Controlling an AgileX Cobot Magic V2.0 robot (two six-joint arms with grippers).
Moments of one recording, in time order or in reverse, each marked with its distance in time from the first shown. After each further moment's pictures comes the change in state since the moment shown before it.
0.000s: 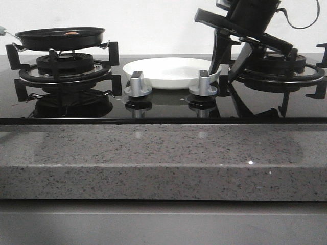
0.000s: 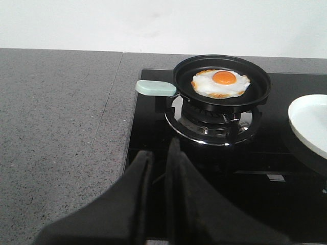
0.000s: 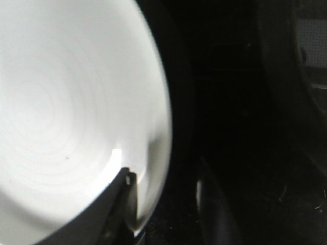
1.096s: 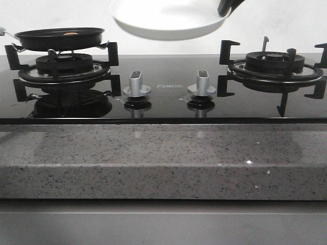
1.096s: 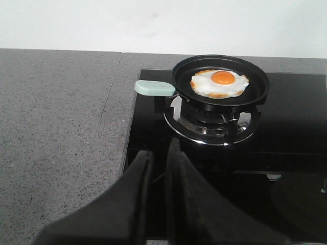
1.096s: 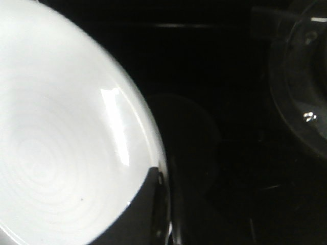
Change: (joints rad) left arm 0.000 0.000 0.000 0.000 0.000 0.000; right arm 0.083 -0.275 0.085 -0.107 -0.078 -0.018
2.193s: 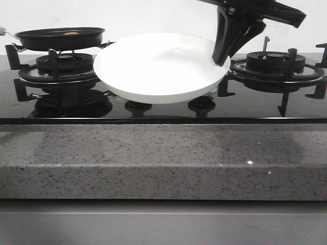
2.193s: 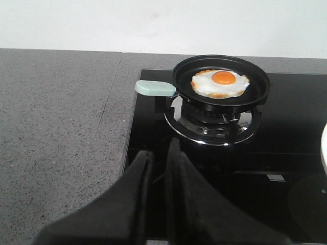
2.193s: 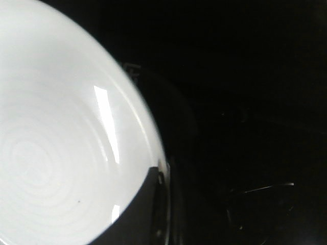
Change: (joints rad) left arm 0.000 0.000 0.000 0.000 0.000 0.000; right arm 0.085 -0.081 0.300 -0.047 -0.134 -0.018
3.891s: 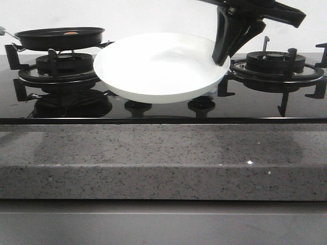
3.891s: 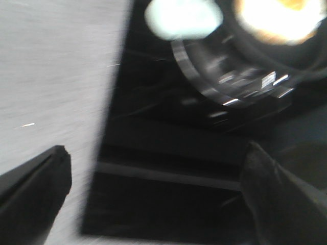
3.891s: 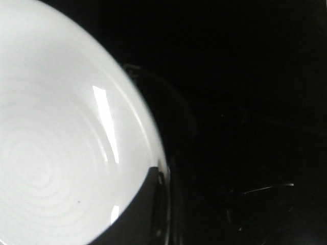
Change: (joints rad) left arm 0.354 0.810 -0.510 -0.601 0.418 0.368; right arm 0.000 0.000 0.000 -0.001 -0.002 0.000
